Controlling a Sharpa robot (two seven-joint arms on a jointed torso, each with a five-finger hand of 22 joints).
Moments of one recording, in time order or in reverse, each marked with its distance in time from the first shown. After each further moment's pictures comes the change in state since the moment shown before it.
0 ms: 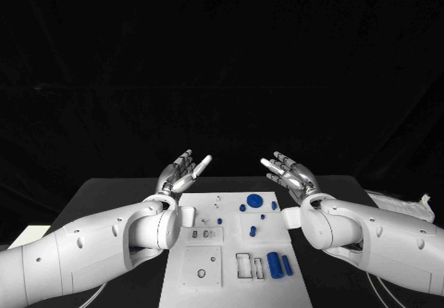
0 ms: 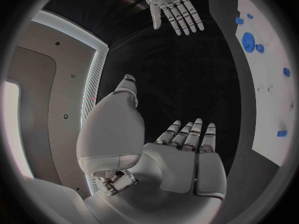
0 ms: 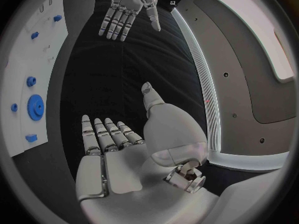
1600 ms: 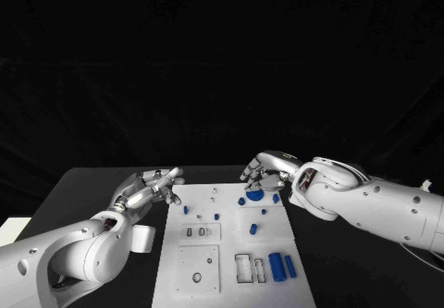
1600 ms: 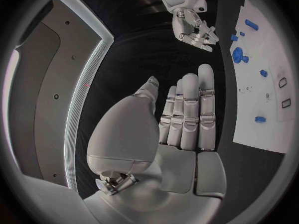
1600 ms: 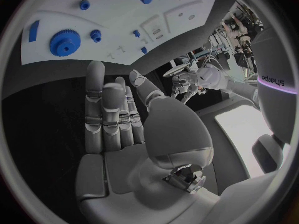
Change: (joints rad) left arm 0.044 -0.279 0.007 0.287 0.026 0.207 -0.020; left_hand 0.186 0.175 0.121 -0.094 -0.038 0.902 0.027 0.136 0.087 1.081 -0.120 0.162 0.142 1.067 -0.185 0.757 0.673 0.046 1.077 -0.152 0.737 0.377; right arm 0.162 -0.036 0.031 -0.029 -1.383 0.256 -0.407; right_hand 0.090 -0.155 0.243 -0.177 0.069 0.927 -0.005 0.045 0.050 1.051 -0.183 0.040 0.069 1.238 -0.265 0.996 0.854 0.108 1.019 -0.218 0.757 0.406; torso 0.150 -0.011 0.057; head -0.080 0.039
